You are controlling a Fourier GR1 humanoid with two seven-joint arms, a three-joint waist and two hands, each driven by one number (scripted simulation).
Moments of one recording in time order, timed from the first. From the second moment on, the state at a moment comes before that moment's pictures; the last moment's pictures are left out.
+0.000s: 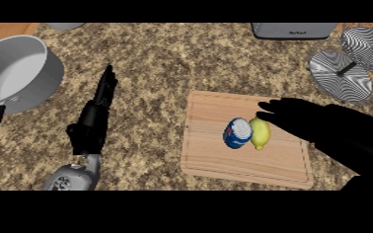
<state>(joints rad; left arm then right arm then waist) -0.14 0.16 -0.22 -1.58 -0.04 0.32 0.05 -0.30 -0.58 0.17 -2.10 0.28 0.93 0.32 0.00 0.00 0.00</state>
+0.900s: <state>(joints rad) -0.14 0.11 -0.17 -1.57 -0.08 0.26 0.06 -0.30 -0.51 0.26 -1.96 0.72 0.79 0.04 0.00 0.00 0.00</state>
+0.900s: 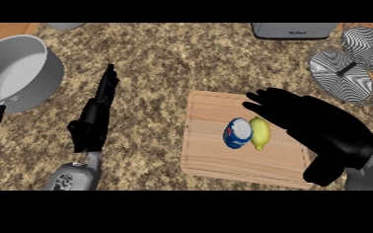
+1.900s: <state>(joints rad) -0.15 0.07 -0.11 -1.54 -0.12 0.21 0.04 -0.27 -0.41 0.25 -1.75 0.89 0.73 -0.17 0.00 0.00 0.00</state>
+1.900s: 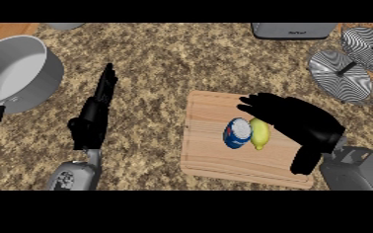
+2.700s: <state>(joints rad) -0.14 0.06 -0.07 -1.55 -0.13 0.17 0.03 -0.30 -0.28 0.29 -1.63 1.02 0.72 -0.17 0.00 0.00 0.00</state>
